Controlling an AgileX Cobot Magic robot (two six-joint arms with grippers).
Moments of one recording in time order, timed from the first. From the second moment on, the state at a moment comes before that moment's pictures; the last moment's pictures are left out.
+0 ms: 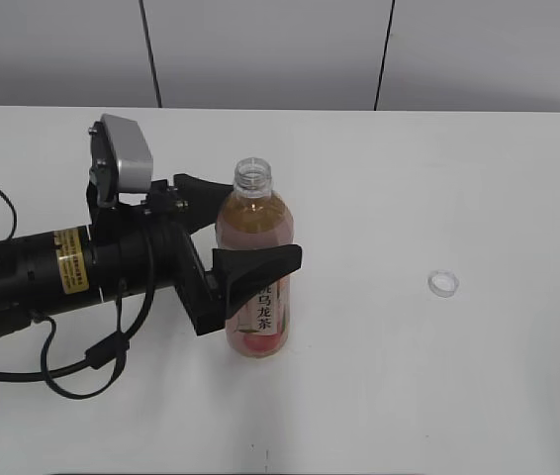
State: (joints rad) left arm -0.43 1.88 -0.59 0.85 -1.20 -0.35; right arm 0.30 0.01 -0.51 0.14 1.11 -0.15
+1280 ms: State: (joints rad) left arm -0.43 1.74 -0.58 0.80 -1.21 -0.35; right arm 0.30 0.01 -0.51 0.14 1.11 -0.15
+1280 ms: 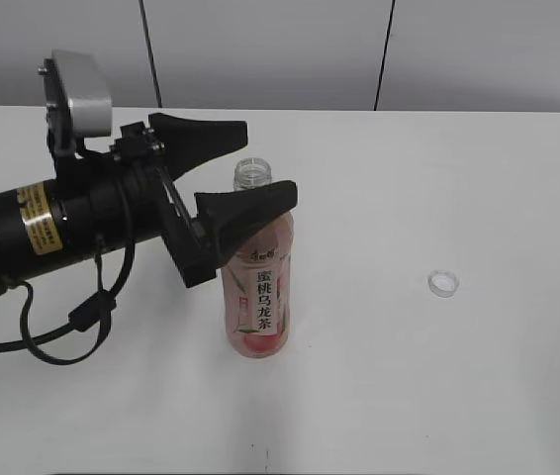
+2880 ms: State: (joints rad) left arm -0.43 0.96 -0.58 1.42 -0.77 -1.30; right arm 0.30 0.01 -0.51 0.14 1.11 -0.15
